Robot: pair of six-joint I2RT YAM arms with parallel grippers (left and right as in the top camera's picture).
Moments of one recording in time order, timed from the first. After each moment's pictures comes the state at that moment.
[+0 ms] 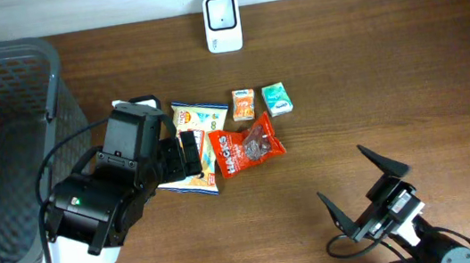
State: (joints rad) left arm -0.43 1.19 1.36 -1.11 -0.12 -0.42; right arm 0.06 0.01 0.01 0.49 -0.65 0.04
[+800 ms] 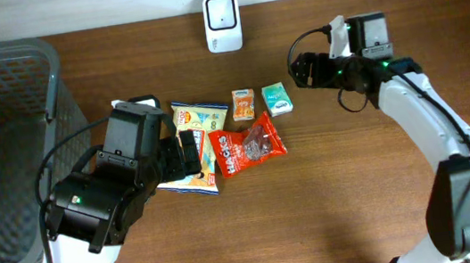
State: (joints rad) left arm -0.42 1.19 1.36 -1.11 -0.13 -0.42; right arm 0.07 1.76 1.28 -0.41 -0.35 0.27
